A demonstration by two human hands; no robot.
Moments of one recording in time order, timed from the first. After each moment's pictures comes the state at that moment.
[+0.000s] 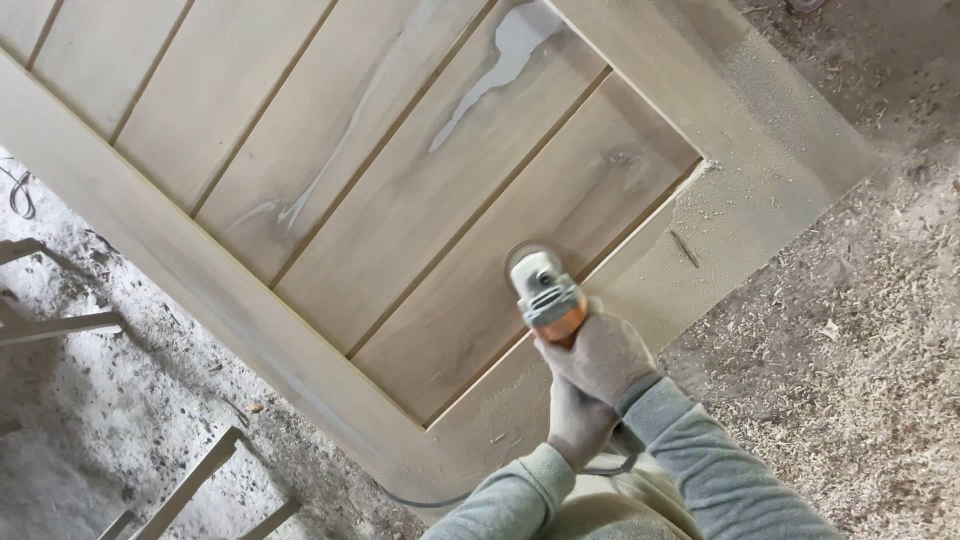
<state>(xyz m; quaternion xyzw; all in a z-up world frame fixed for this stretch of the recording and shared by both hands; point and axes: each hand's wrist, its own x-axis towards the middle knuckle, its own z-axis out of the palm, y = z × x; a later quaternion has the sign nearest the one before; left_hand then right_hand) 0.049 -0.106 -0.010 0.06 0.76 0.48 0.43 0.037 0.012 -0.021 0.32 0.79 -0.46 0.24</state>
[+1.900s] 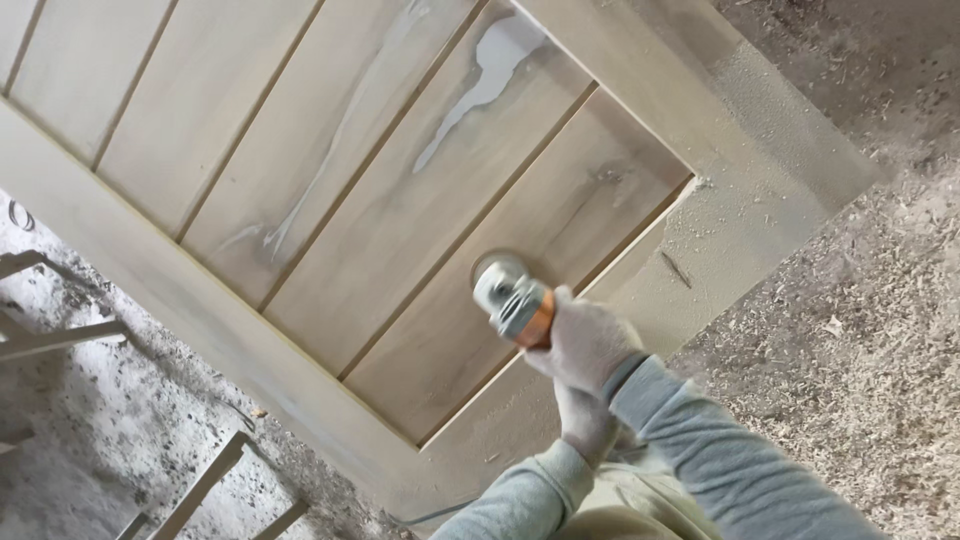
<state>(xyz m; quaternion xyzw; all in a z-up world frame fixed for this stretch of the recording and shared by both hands) 0.059 -0.072 -0.056 0.03 0.75 0.55 0.37 -0.005 0.053 -0.016 0.23 0.83 -0.40 0.31</state>
